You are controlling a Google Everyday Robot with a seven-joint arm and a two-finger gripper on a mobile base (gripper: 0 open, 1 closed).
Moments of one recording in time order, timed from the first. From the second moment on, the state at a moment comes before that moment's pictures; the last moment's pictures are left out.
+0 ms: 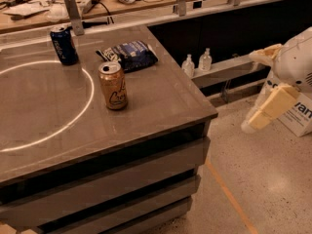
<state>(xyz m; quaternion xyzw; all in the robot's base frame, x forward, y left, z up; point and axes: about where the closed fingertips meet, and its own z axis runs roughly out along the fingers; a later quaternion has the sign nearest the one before) 0.473 -0.193 0.948 -0.58 0.75 0.07 0.31</state>
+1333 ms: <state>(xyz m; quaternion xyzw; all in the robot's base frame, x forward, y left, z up) 0.515 -0.071 0.964 -0.53 0.63 0.28 0.49</state>
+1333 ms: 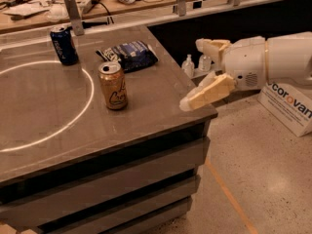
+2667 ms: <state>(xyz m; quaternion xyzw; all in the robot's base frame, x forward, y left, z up) 0.561 0.083 0.908 -0.53 0.58 0.34 0.51</state>
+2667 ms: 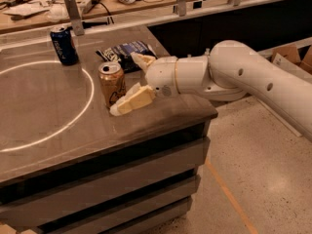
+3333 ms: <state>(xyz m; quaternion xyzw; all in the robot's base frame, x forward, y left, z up) 0.565 0.115 0.901 -0.52 0.57 0.38 0.50</state>
